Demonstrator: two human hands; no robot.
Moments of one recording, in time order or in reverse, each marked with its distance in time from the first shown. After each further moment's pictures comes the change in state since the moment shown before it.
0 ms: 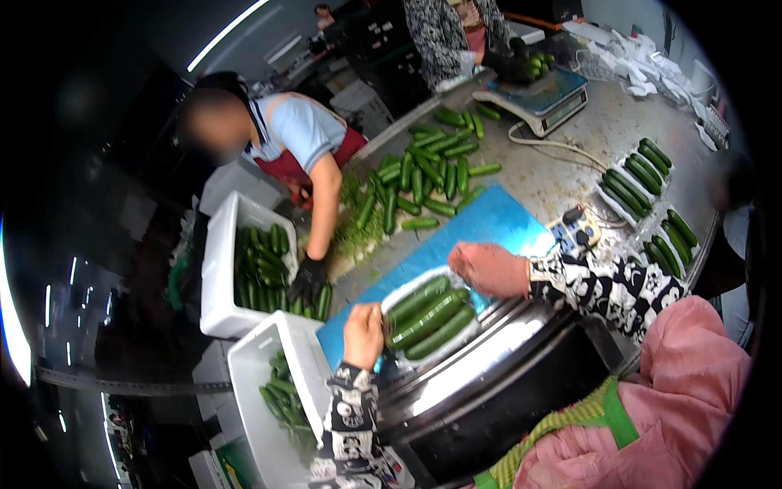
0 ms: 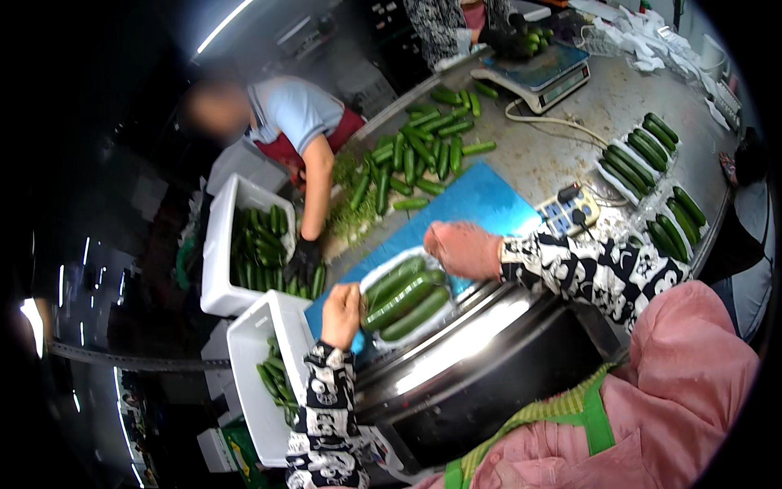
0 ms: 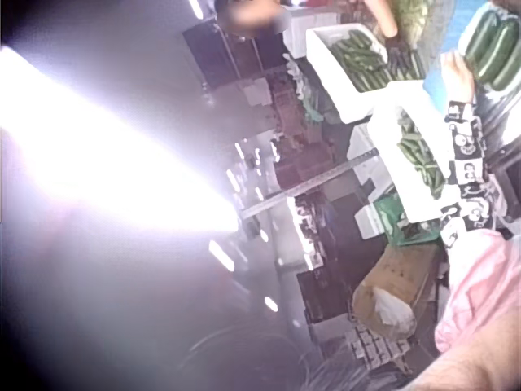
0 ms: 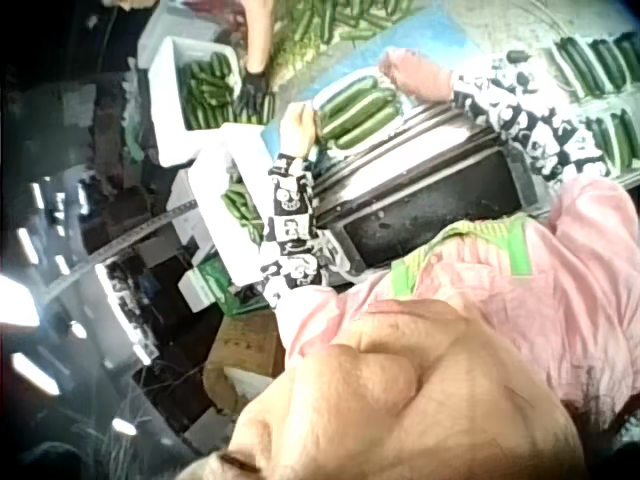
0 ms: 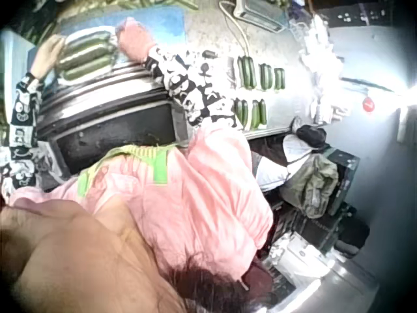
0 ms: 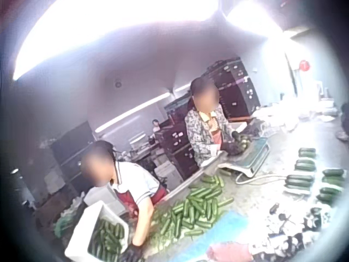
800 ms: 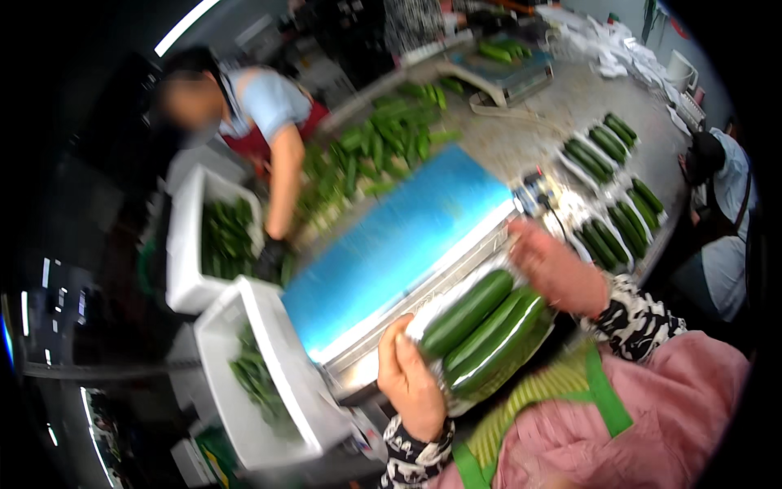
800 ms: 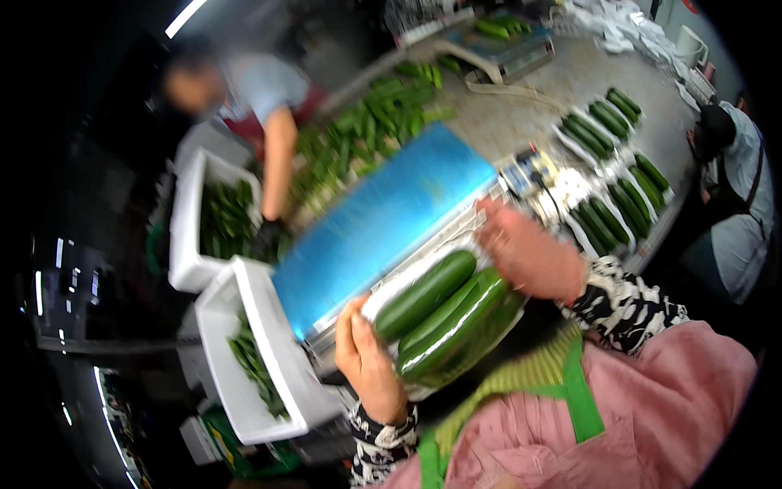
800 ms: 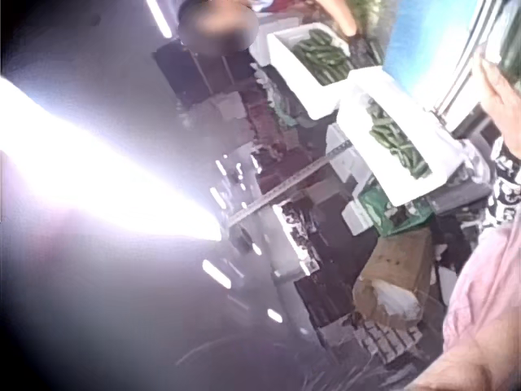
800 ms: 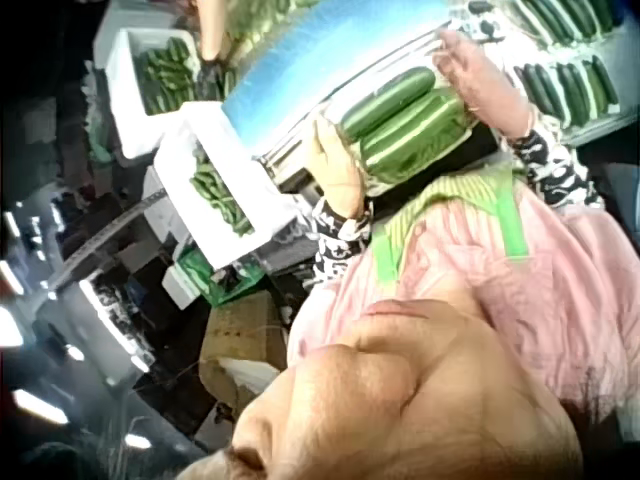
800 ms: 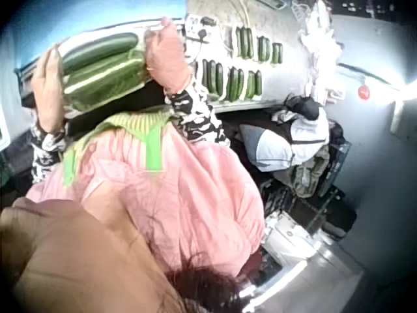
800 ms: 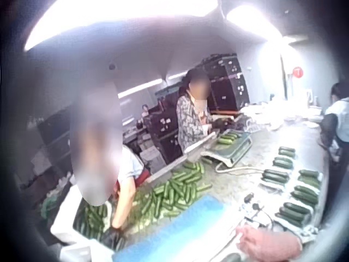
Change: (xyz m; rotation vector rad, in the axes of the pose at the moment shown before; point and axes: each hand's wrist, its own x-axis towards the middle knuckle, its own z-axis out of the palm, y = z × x) left_hand -0.134 0.195 0.037 -0.668 0.383 -0.296; right_hand -0.167 -0.016 -0.033 0.176 0.252 0.036
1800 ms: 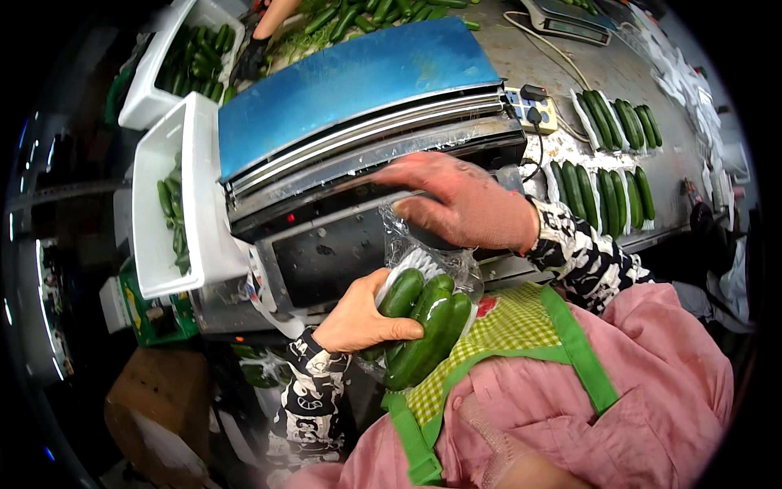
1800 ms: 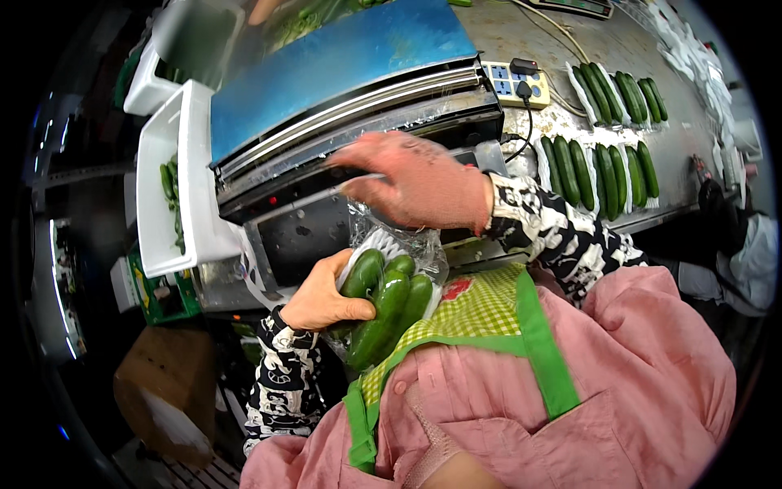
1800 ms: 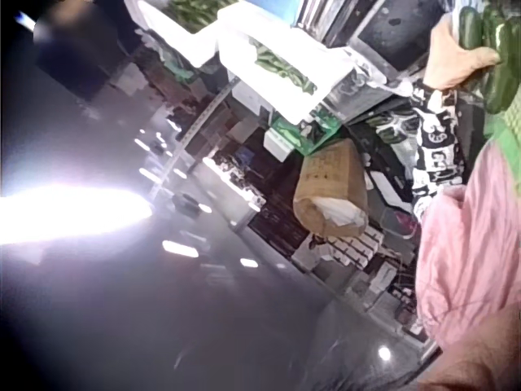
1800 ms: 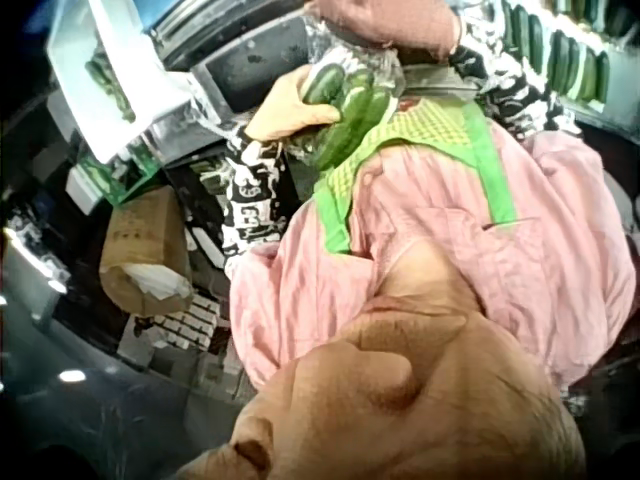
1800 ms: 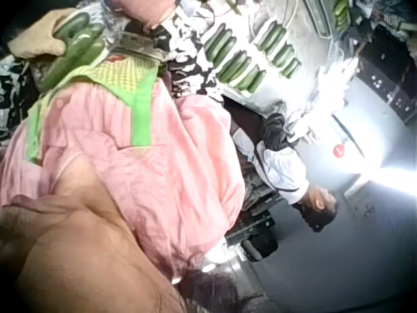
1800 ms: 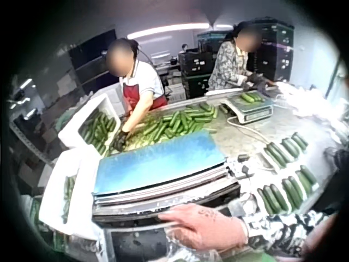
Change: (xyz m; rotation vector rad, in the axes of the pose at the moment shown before) left_hand -0.118 -0.034 -0.010 -0.117 -0.775 -0.623; right_hand -0.030 0.002 0.035 0.038 -0.435 -0.570
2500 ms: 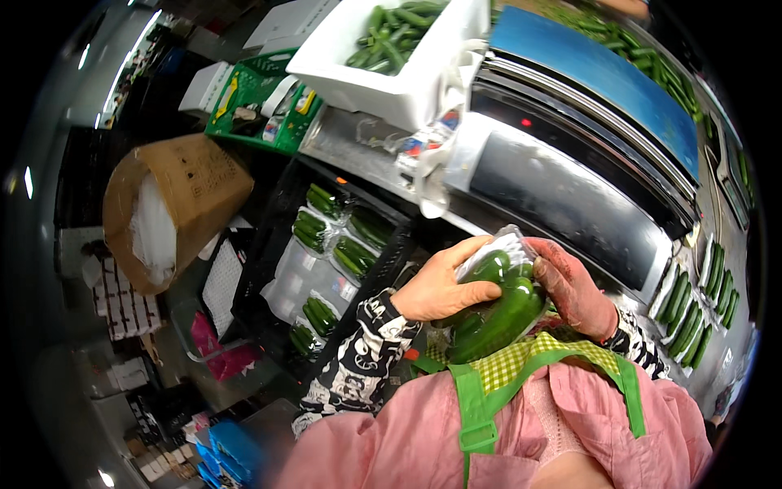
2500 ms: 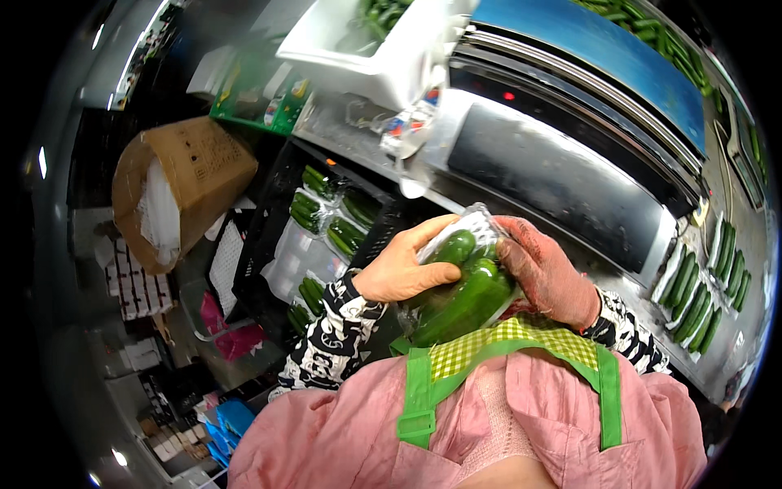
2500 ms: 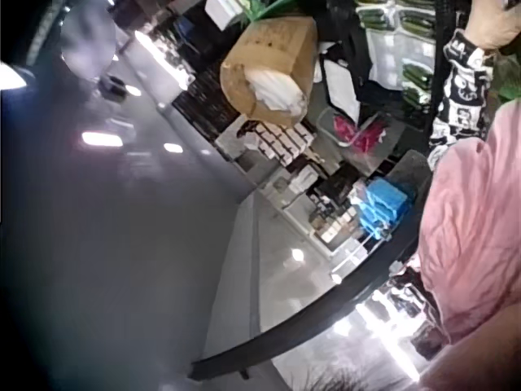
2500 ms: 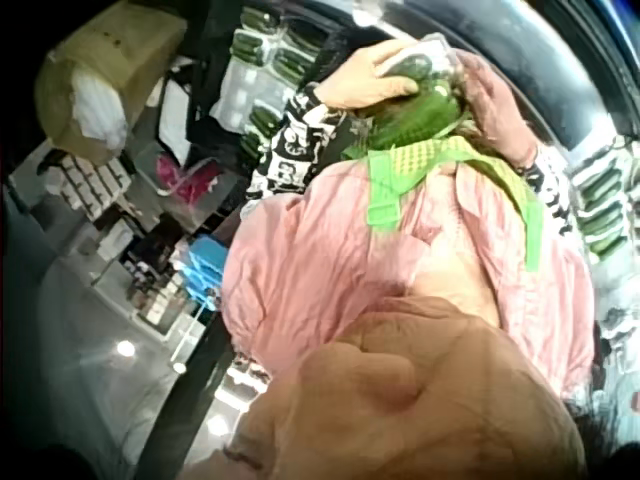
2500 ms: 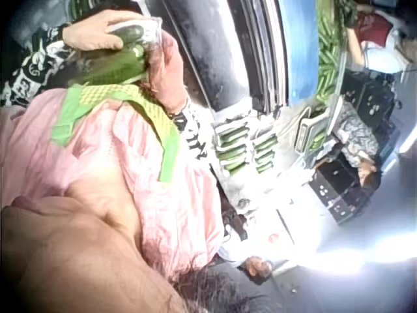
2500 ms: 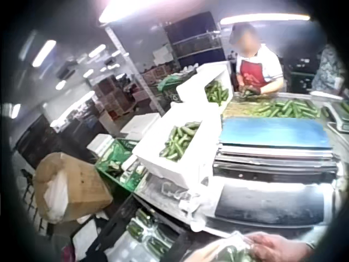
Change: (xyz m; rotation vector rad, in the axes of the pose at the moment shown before) left_hand -0.164 -0.121 0.008 -0.095 0.582 0.359; right_hand -0.048 -0.120 0.136 0.820 -0.604 0.573
